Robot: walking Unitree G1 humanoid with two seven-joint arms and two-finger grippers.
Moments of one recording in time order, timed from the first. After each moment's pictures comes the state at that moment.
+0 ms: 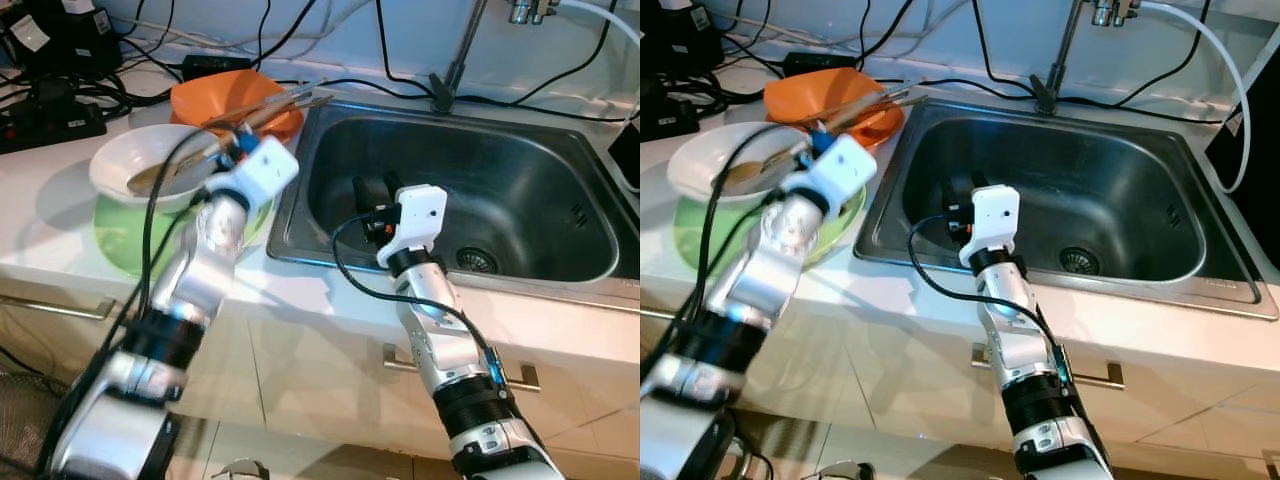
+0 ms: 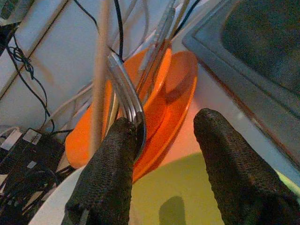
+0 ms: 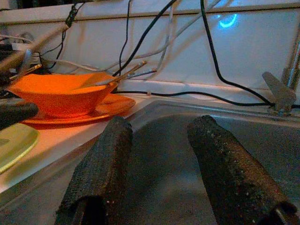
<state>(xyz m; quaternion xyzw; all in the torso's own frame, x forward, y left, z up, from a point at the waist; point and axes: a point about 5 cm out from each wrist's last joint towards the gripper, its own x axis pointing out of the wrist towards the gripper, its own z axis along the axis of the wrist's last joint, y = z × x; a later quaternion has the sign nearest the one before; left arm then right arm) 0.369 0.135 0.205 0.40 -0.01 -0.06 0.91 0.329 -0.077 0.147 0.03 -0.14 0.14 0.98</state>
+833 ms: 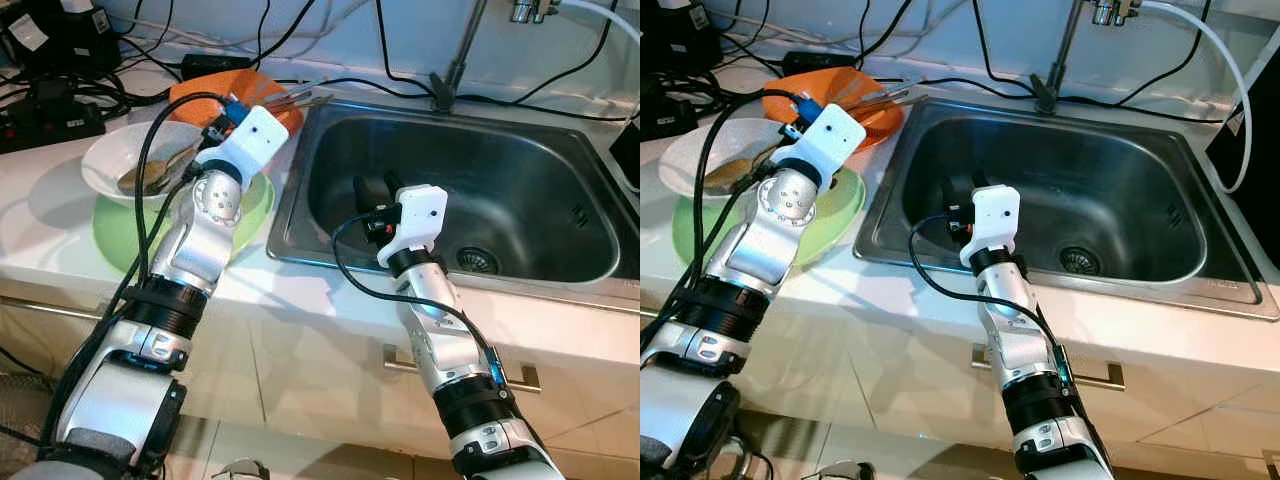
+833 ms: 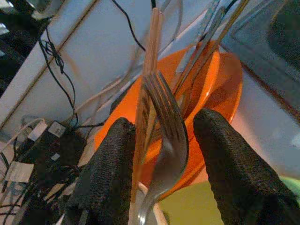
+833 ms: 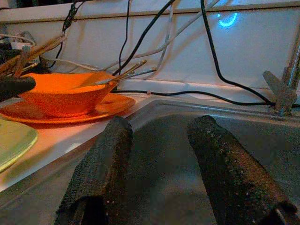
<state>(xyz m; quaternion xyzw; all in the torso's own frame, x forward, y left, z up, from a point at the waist) 0.386 0.144 0.221 0.39 -0.02 -0.01 0.92 0.329 -0.077 0.147 0.03 -0.14 0.14 0.98</state>
